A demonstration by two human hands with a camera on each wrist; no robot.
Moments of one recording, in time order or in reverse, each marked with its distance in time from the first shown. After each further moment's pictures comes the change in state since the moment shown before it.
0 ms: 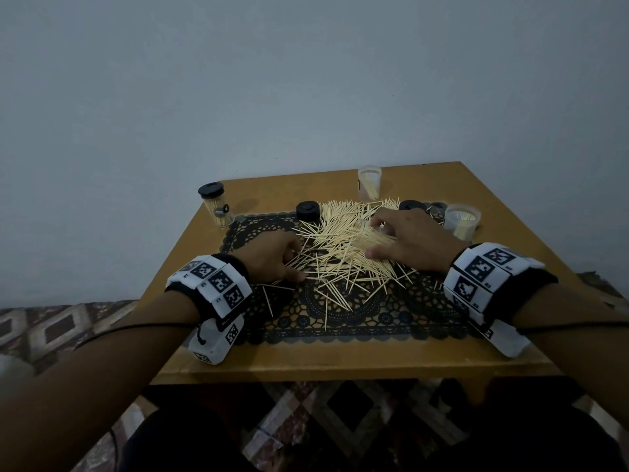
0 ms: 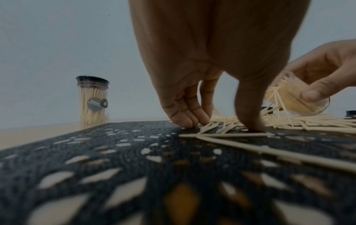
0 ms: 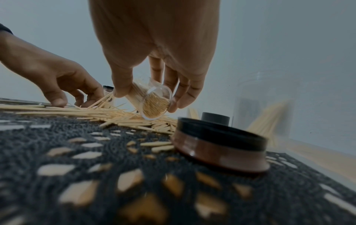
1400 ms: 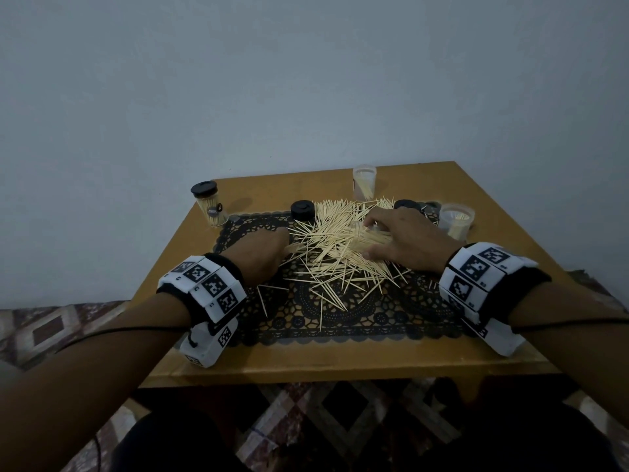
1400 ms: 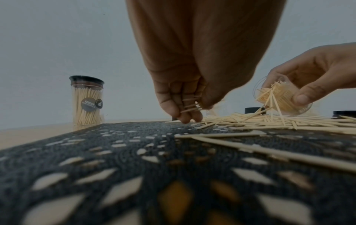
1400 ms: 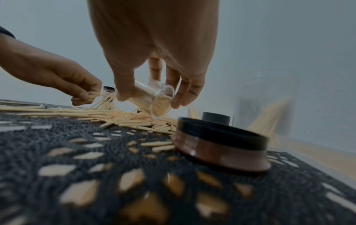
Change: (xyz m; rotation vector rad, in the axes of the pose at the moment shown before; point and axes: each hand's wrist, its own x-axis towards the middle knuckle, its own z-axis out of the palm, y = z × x) left_hand 0.003 -0.004 0.004 0.198 0.089 0.029; right_hand 0.003 0.005 0.003 -0.006 0.023 -0.024
